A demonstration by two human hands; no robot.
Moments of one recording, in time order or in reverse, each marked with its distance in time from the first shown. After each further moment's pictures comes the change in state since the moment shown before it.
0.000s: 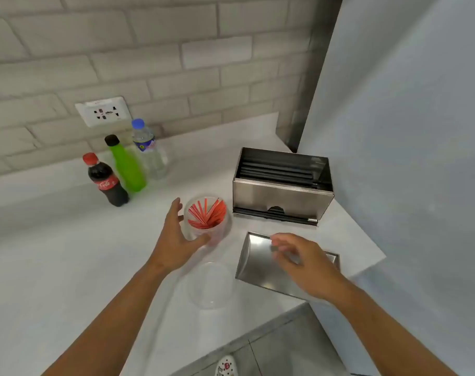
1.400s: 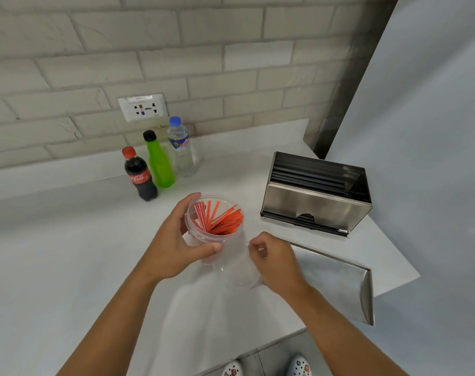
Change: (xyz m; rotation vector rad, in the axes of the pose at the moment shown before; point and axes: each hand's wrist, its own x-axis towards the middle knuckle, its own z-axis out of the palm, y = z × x) left_hand -0.043 0.030 -0.077 -0.121 -0.027 0.216; right_hand 0.057 -0.043 0.114 -0.189 0.174 -0.044
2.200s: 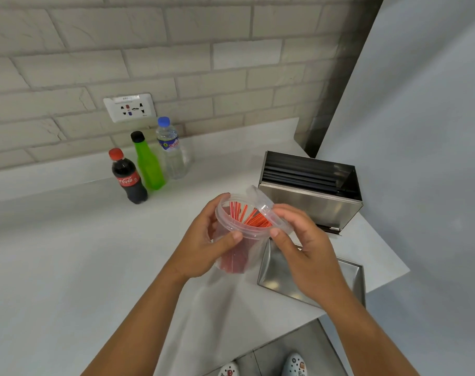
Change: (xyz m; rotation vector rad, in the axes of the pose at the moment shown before) left_hand 0.019 0.024 0.054 -0.264 -0.111 0.004; right_hand -0.031 -0.049 -0.093 0.414 0.098 -0.210
